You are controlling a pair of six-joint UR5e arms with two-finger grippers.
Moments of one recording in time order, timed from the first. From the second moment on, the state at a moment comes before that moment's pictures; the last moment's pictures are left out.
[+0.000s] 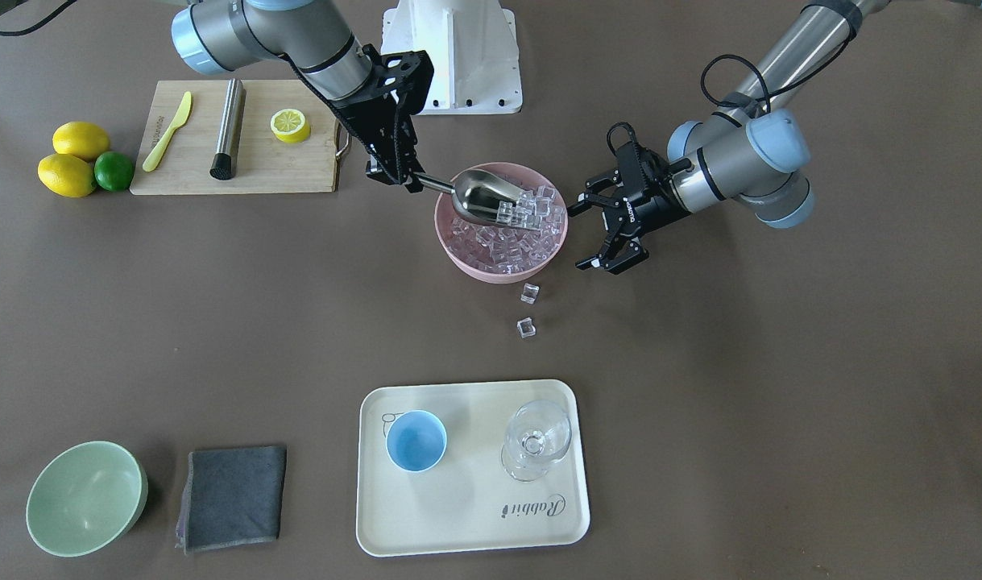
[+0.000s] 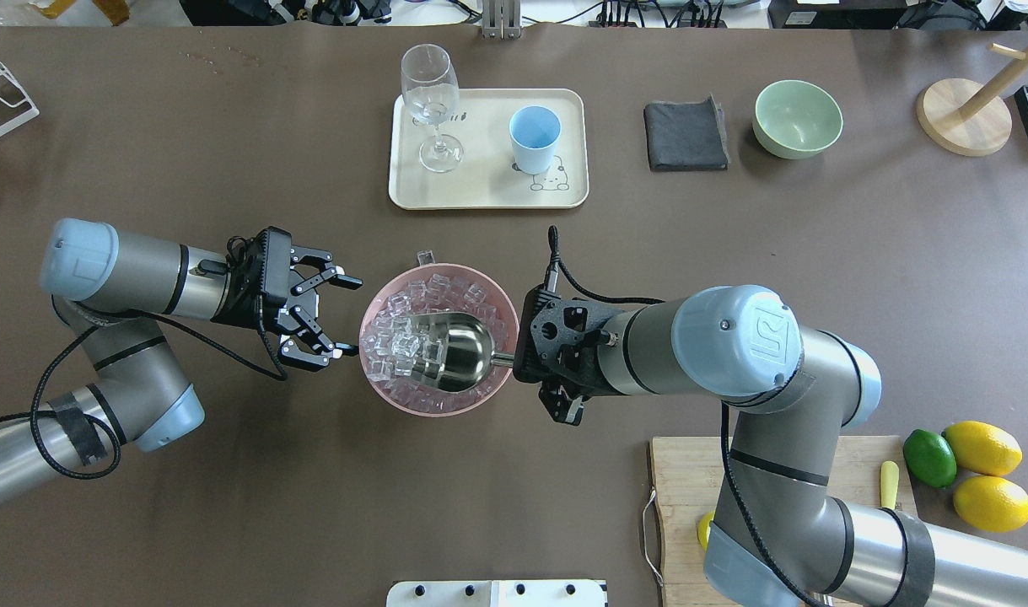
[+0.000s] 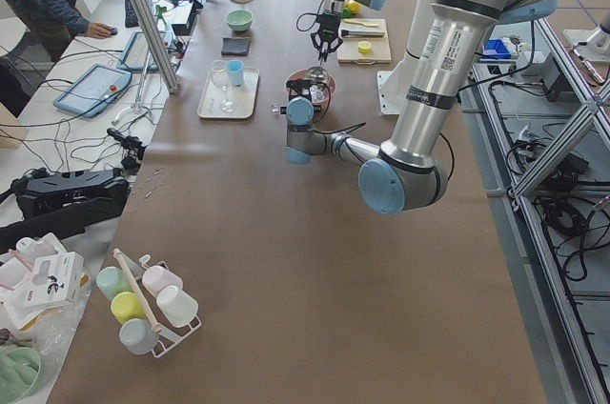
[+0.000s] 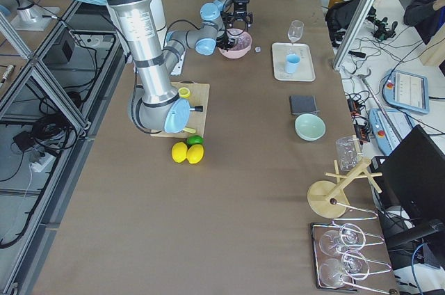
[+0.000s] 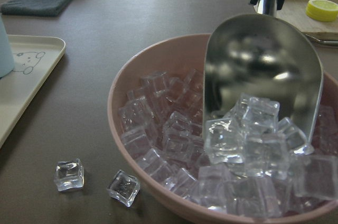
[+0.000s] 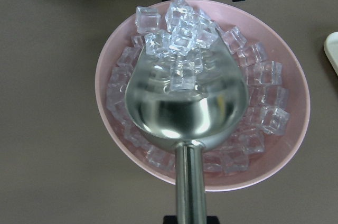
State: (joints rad) left arm -0.66 -1.95 -1.35 -3.04 -2.17 -0.09; right arm 0.40 -1.13 1.90 -1.13 1.76 -0.02
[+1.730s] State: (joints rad) left arm -0.69 -1.95 -1.35 -3.03 -2.24 -0.09; right arm 0.49 -1.16 1.74 -0.77 2.07 0.06
